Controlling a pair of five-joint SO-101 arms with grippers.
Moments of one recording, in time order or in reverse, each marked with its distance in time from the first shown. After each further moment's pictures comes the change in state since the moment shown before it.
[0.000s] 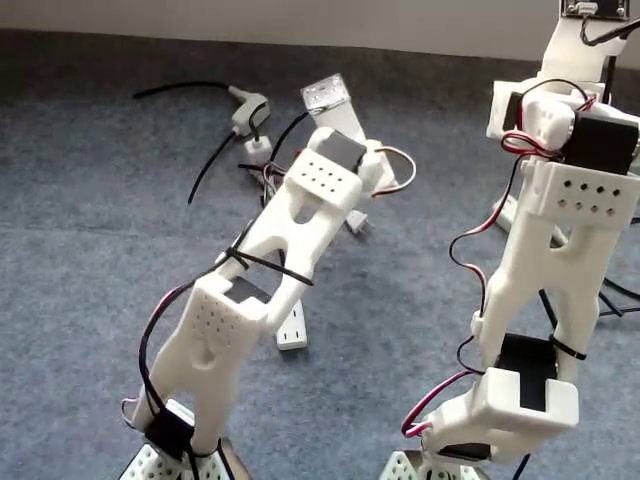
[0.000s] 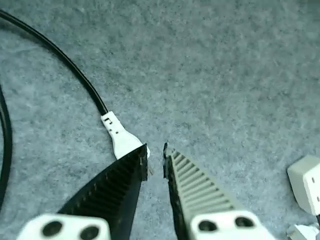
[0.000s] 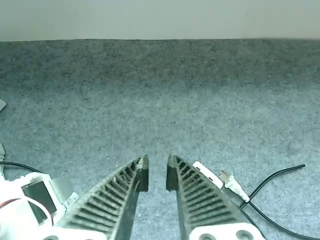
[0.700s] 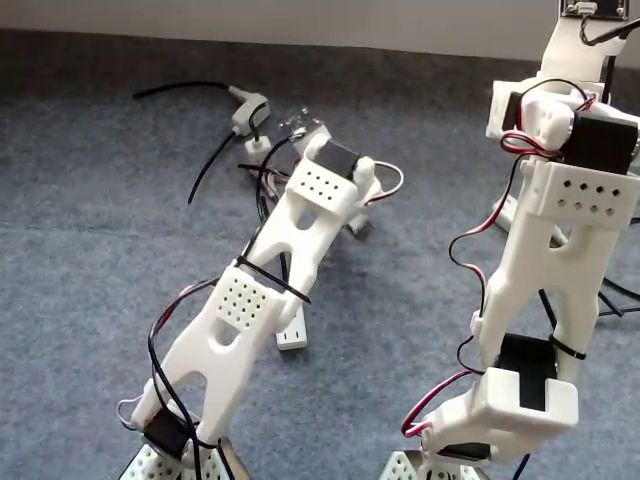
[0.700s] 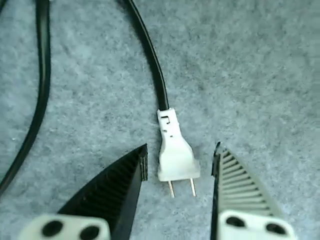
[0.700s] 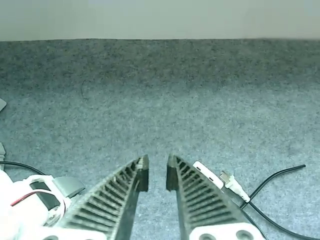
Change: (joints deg) left arm -1.7 23.3 -30.8 18.8 14.1; right arm -0.1 0.0 0.0 0.0 0.0
